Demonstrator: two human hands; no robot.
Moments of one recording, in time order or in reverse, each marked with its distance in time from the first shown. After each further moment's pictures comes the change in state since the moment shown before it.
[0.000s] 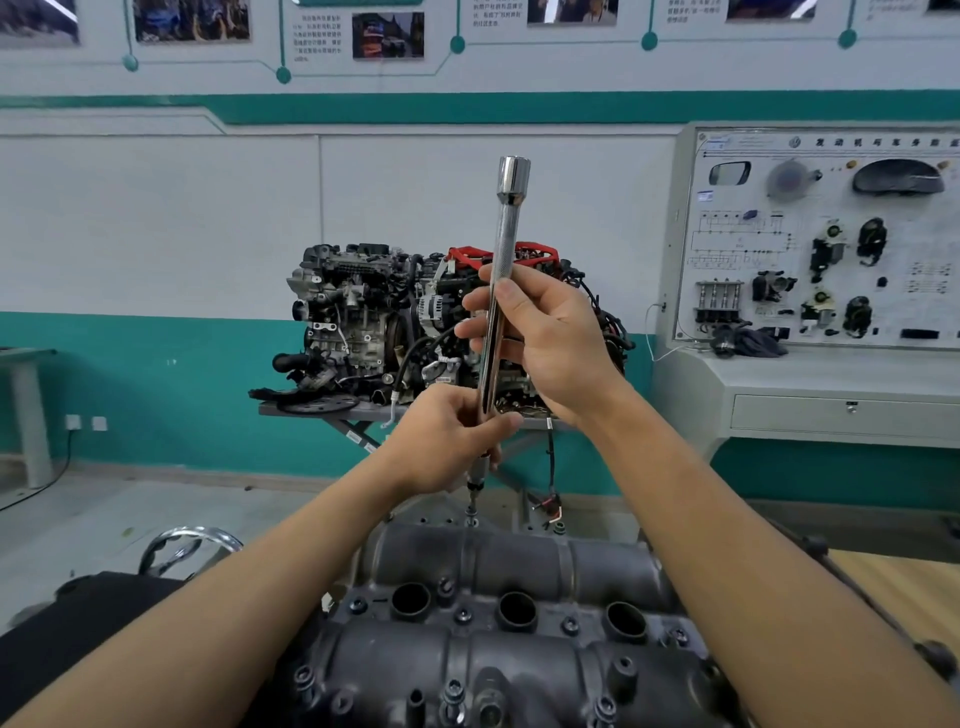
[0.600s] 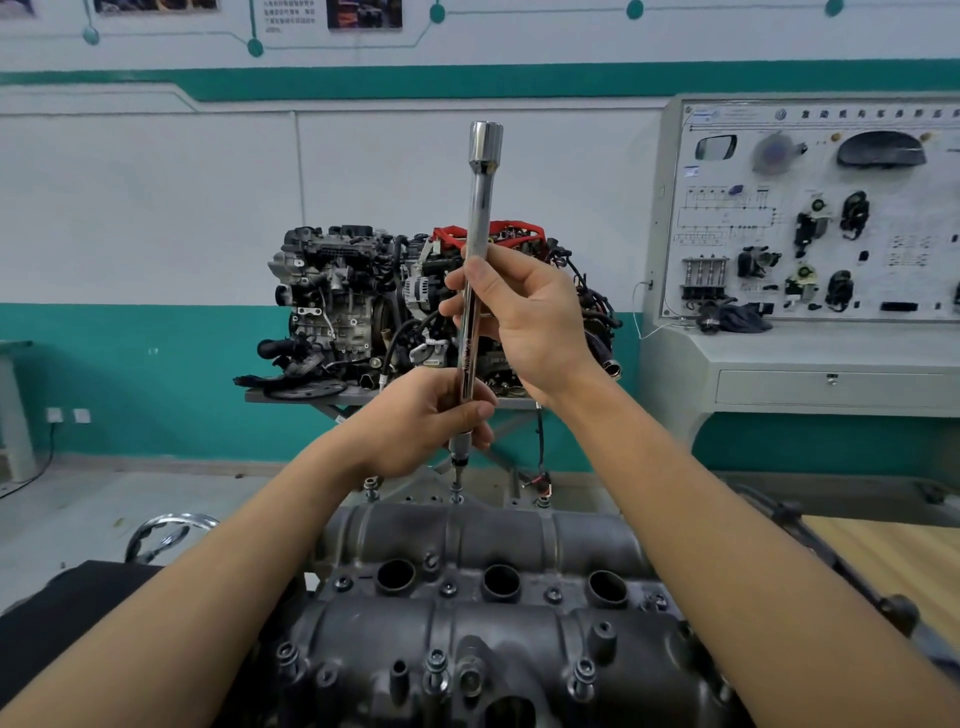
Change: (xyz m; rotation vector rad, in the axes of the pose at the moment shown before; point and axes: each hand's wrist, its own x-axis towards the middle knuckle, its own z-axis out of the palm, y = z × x) left_hand -0.005 0.004 -0.014 0.098 -0.175 0.051; right_hand -0.001 0.010 0.003 0.051 0.093 -0.064
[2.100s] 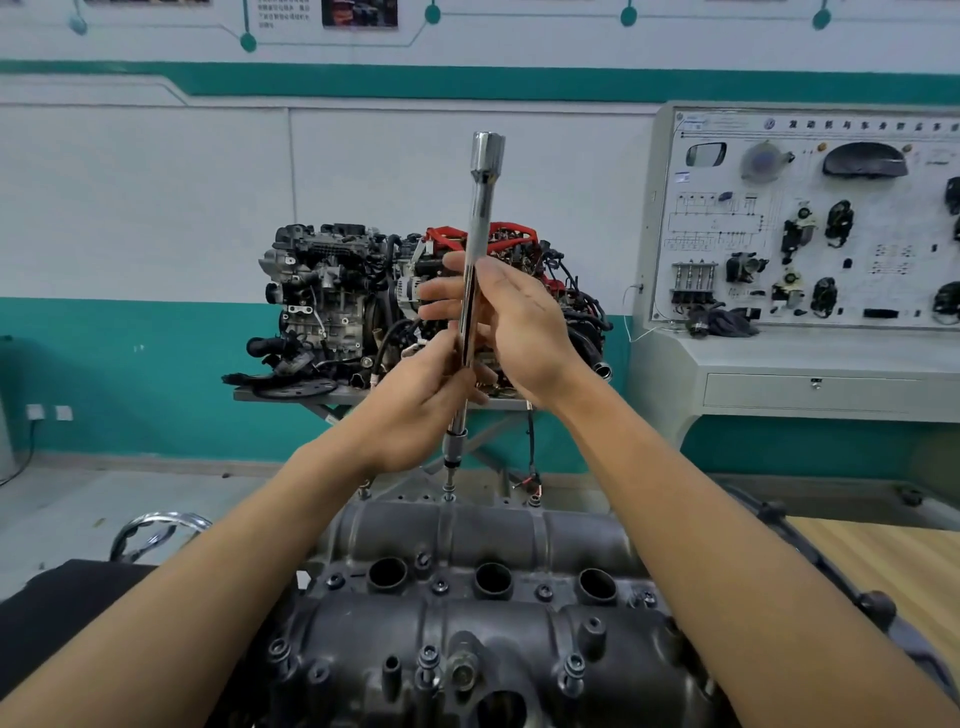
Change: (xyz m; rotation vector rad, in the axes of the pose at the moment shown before) left_hand -0.005 0.022 0.005 0.072 0.180 0.123; right_hand -0.001 -0.002 -0.003 -0.009 -0.111 0.153
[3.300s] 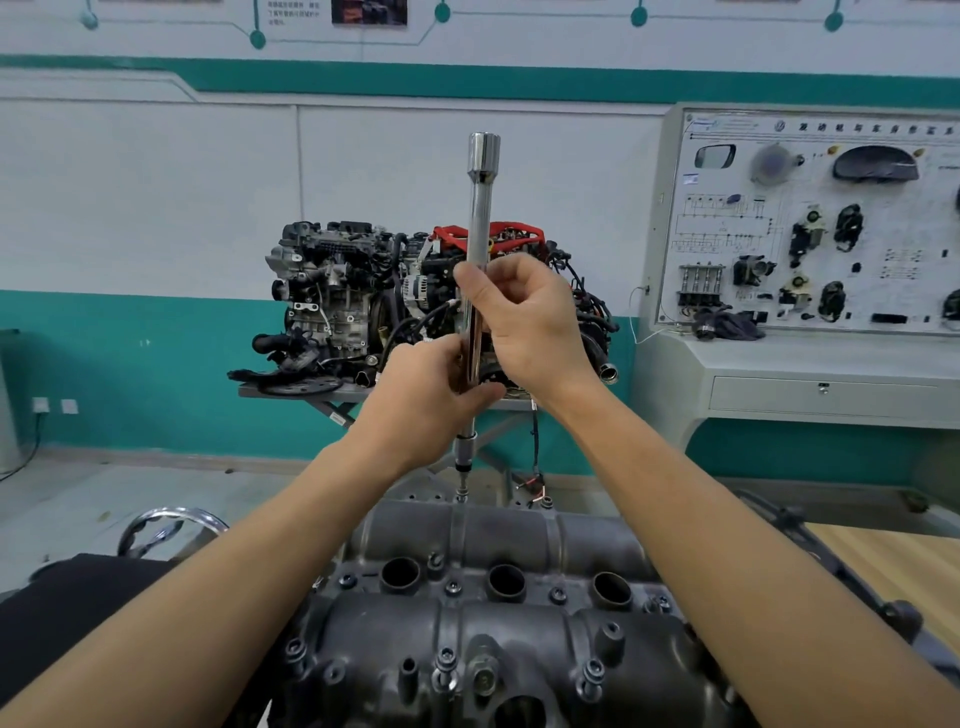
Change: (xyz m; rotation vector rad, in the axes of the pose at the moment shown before) left_hand 0.002 0.002 0.003 0.204 0.223 -0.083; right_hand 0.005 0.007 0.008 -0.292 0.233 -0.145
